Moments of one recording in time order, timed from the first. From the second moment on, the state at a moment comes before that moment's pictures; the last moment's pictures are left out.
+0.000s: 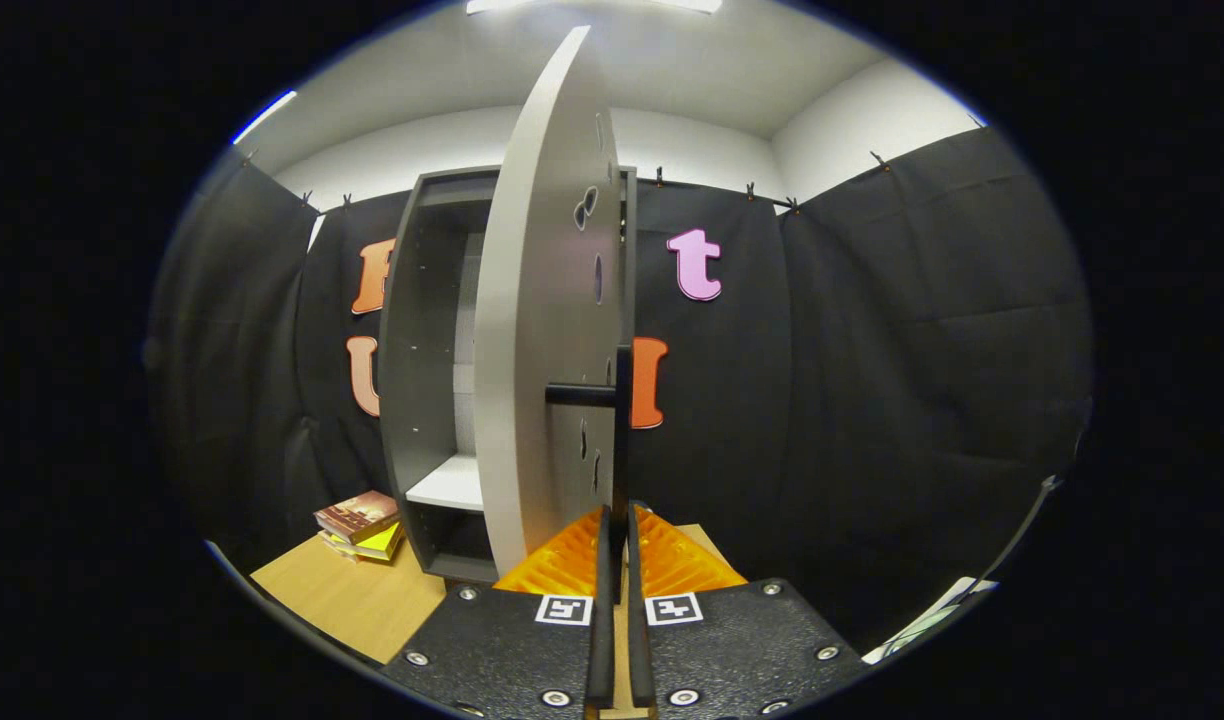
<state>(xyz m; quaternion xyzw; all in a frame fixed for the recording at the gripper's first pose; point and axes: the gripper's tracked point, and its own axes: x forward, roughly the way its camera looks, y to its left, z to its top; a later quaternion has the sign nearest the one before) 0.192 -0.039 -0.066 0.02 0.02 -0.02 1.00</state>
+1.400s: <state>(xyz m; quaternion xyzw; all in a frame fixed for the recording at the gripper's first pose) 0.137 -0.032 -0.087 0.00 0.04 0.01 1.00</state>
